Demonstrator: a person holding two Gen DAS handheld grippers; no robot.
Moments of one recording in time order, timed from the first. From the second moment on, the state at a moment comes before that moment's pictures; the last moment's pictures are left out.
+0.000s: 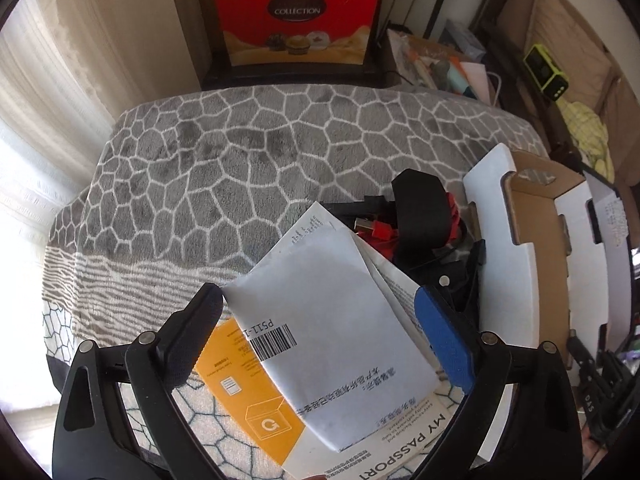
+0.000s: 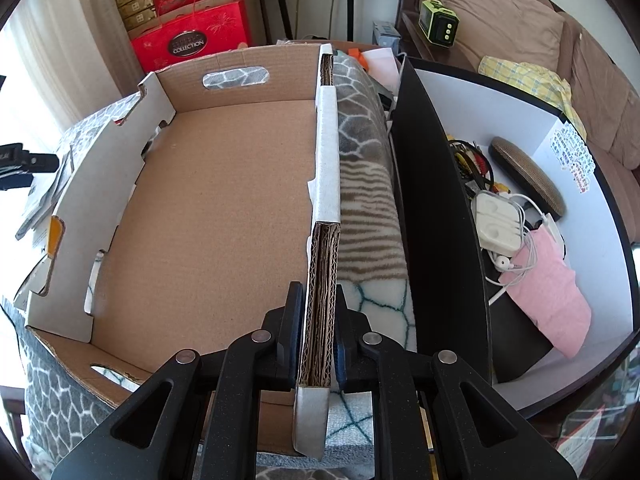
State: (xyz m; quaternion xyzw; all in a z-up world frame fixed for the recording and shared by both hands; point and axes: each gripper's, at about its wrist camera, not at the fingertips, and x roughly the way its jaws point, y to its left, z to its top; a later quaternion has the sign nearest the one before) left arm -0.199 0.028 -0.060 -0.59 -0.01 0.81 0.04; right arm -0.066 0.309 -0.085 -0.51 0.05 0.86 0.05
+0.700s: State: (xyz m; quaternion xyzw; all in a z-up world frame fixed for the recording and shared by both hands) left arm -0.193 0.084 -0.073 -0.56 0.15 0.81 0.03; right arm -0.067 0.307 -0.085 -0.51 0.05 0.86 0.05
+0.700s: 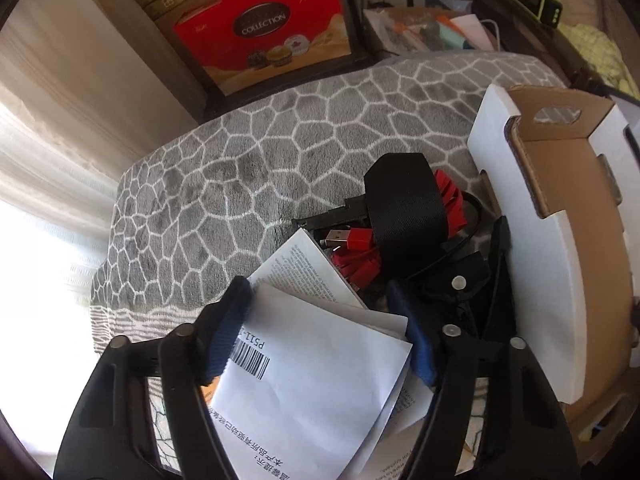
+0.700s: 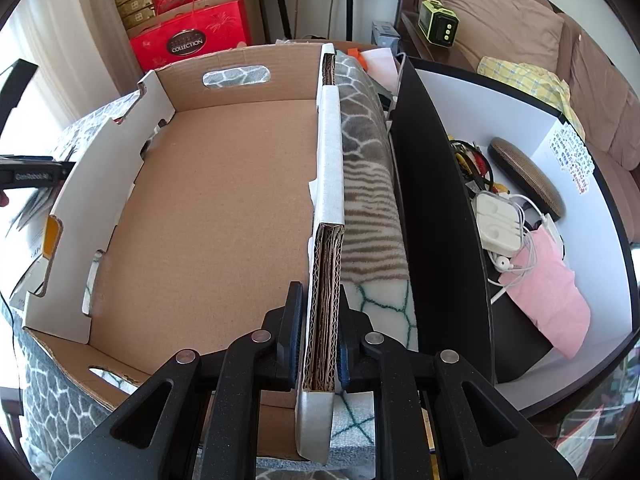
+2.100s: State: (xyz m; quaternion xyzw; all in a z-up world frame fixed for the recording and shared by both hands) left arm -0.135 0.172 0.009 -0.51 -0.02 0.80 0.31; right arm -0.068 0.307 -0.087 -0.51 0.05 0.86 0.06
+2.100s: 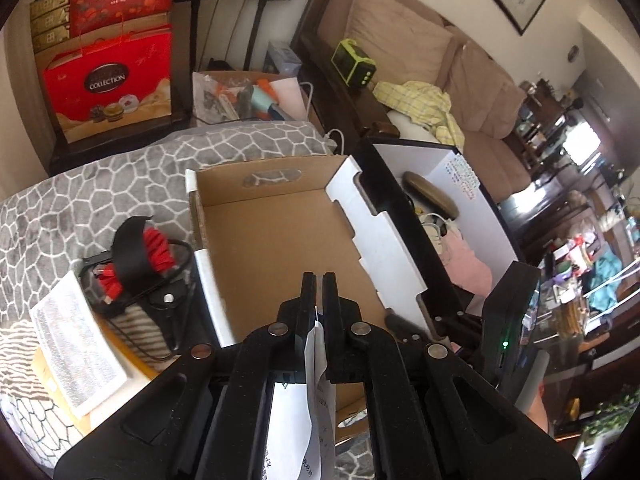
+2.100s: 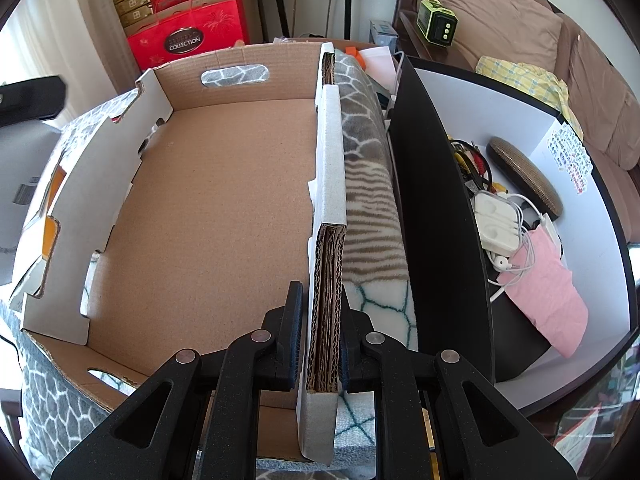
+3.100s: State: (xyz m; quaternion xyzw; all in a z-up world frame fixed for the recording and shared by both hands) left arm -0.151 0.060 -0.006 -0.51 0.00 0.85 0.16; right arm -0.067 0.306 -0.086 -0.51 0.05 0.86 0.05
